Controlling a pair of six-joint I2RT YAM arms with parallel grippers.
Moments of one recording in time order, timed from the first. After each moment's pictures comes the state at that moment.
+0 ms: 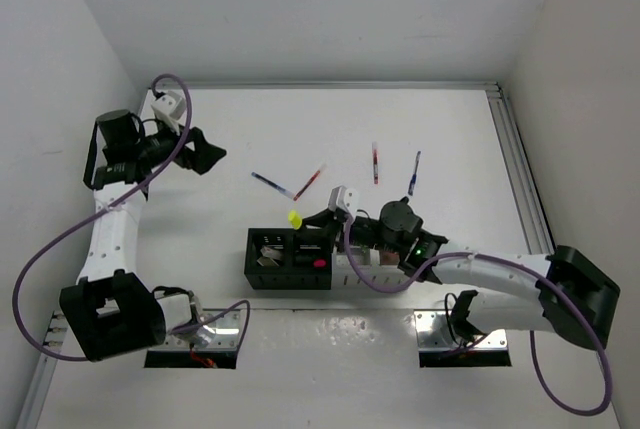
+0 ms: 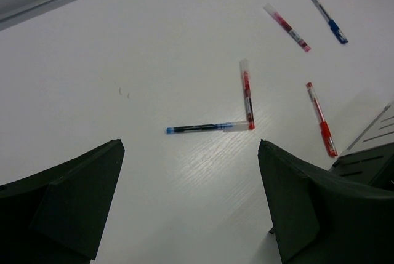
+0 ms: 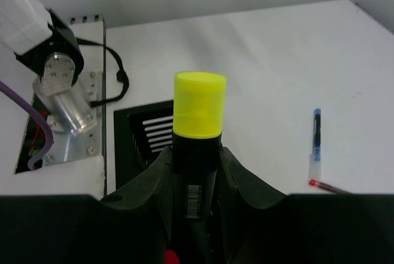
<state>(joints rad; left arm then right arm) 0.27 1.19 1.03 -0.30 0.91 0.27 0.98 1.18 0.47 0.70 -0.32 -0.04</state>
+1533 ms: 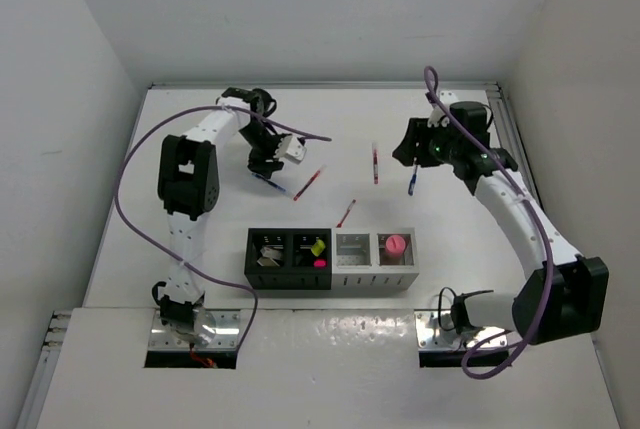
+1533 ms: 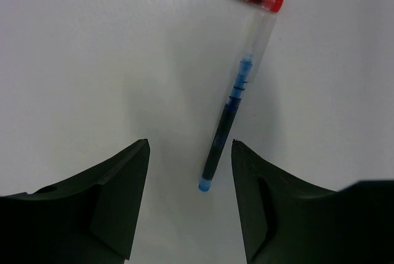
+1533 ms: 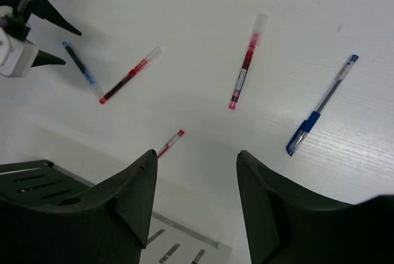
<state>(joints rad) -0.24 2.24 1.93 -1.19 0.47 1.57 0.18 1.29 1.03 -0.36 -0.28 0.18</state>
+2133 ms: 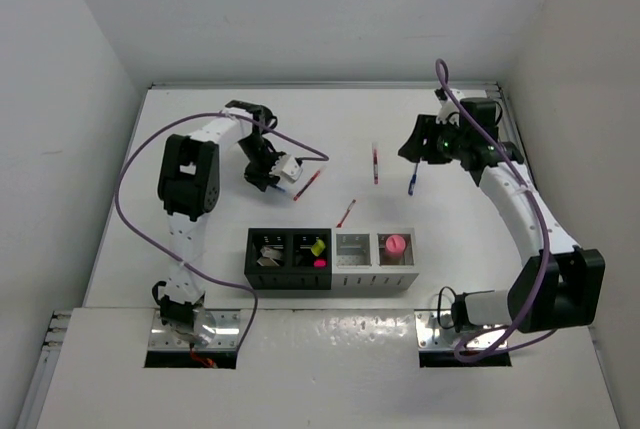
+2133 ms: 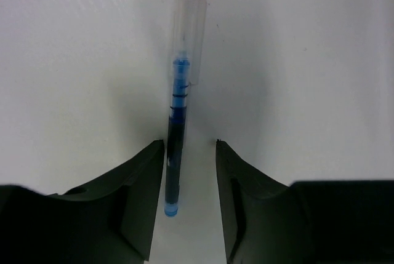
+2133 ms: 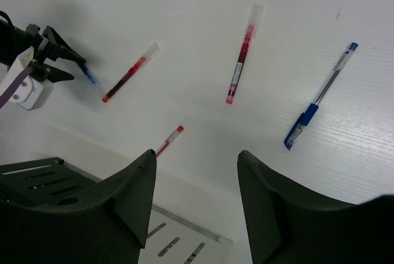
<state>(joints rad) -0.26 2.25 1.80 -1.20 0.38 1.70 0.08 1.34 1.08 -0.42 -0.38 0.19</state>
